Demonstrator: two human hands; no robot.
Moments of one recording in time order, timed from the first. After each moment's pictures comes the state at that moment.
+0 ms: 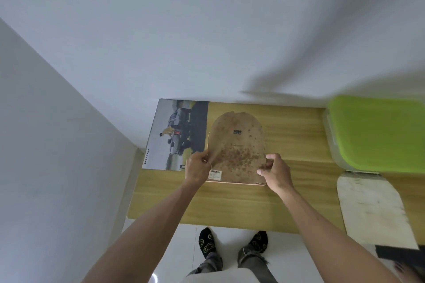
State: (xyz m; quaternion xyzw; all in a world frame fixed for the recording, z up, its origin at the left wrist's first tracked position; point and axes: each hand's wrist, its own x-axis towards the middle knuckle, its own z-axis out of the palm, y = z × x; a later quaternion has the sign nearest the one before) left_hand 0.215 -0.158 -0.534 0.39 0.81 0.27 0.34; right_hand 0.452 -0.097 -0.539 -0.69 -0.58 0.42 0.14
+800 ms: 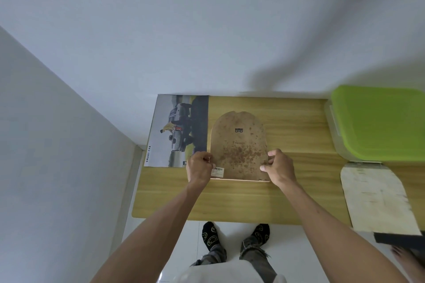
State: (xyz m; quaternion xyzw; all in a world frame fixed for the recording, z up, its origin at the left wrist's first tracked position) left_hand 0.212 -0.168 -0.547 0.36 0.83 0.28 0.34; right_hand 0.440 -0.102 -0.537 -0.71 -0.59 0.38 0.08
